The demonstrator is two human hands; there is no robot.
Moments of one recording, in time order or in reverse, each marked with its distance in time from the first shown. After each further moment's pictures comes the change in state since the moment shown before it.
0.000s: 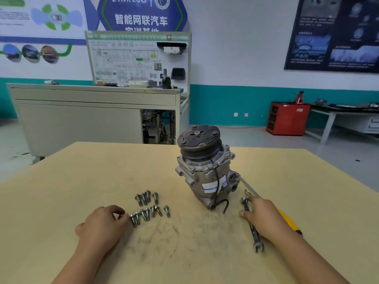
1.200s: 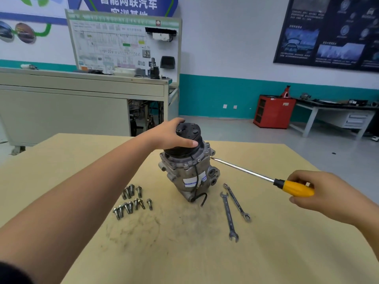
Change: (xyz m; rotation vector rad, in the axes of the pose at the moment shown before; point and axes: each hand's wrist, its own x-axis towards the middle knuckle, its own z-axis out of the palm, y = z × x) left_hand 0.048 0.216 -0.049 -0.183 -0.450 0.607; right_hand -0.070 0.066 -0.159 -0.048 0.081 -0.104
